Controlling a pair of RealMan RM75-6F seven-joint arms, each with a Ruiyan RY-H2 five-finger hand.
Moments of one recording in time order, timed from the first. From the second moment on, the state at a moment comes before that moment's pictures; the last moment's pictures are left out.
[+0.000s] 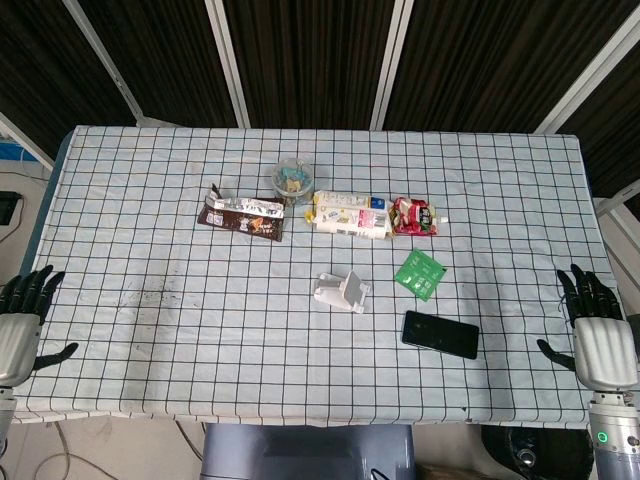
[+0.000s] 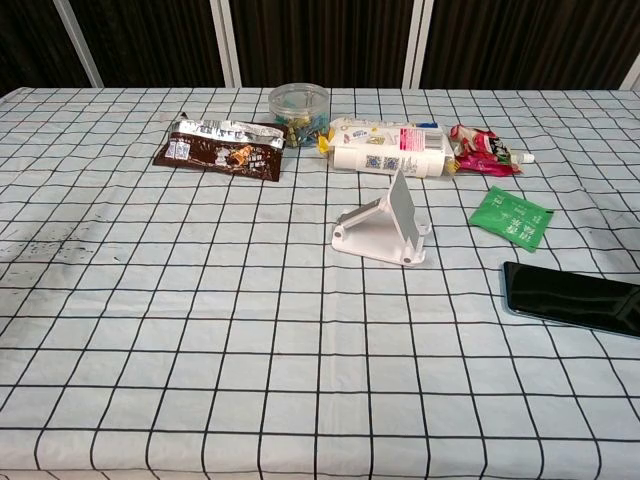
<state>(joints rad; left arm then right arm) -0.12 -1.13 -0.04 -1.63 1.48 1.45 0.12 0.09 -1.21 0.12 -1.55 -1.47 1.54 -0.13</state>
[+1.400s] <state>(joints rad) -0.13 -1.13 -0.04 -1.63 1.48 1.44 0.09 0.20 -1.30 0.13 -1.99 -1.16 1.35 -0.52</state>
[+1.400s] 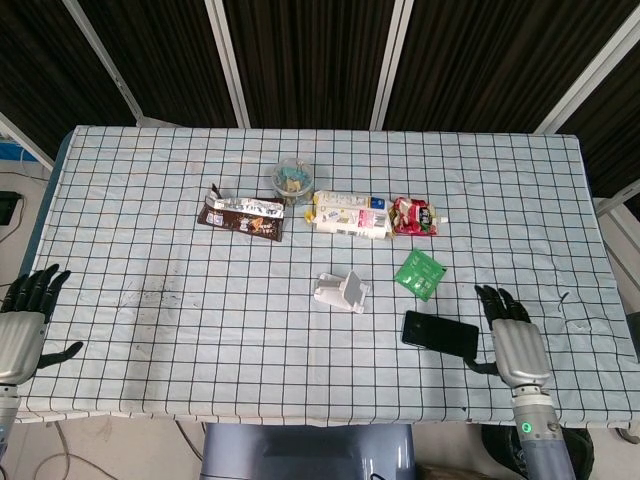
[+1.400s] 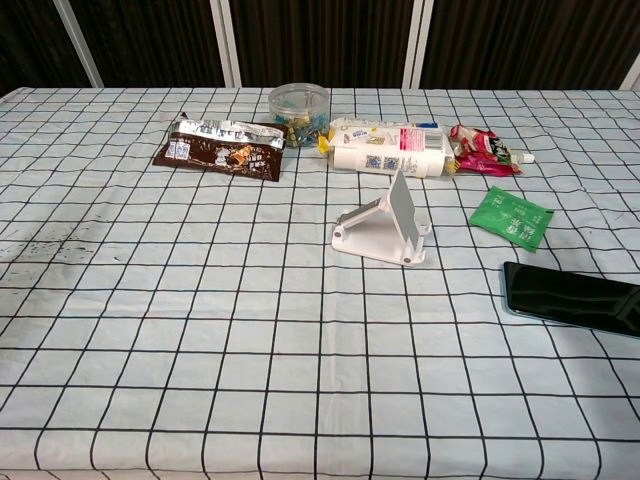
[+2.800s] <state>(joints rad) -0.14 -1.13 -0.04 -1.64 1.46 1.42 0.10 0.33 -1.64 0.17 -1.72 -0.84 1.33 -0.67</state>
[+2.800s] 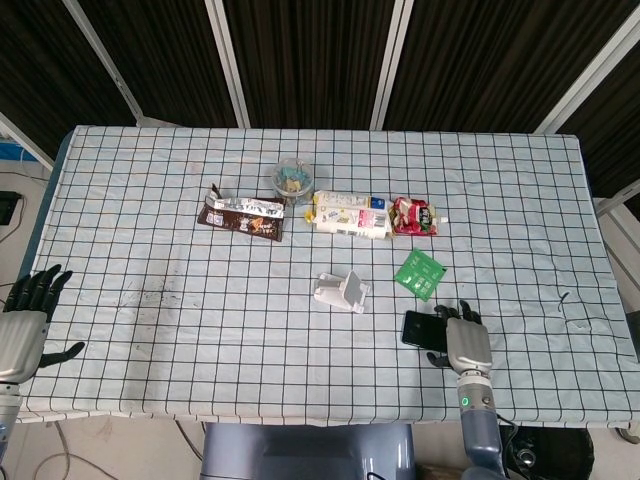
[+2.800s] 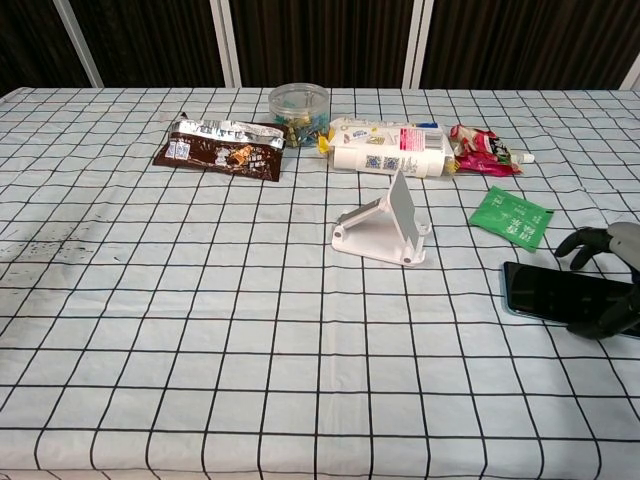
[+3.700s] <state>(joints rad) -0.14 -1.12 -0.04 -1.64 1.46 1.41 0.09 0.35 -1.64 0.17 -1.69 -0.79 1.33 -0.66</state>
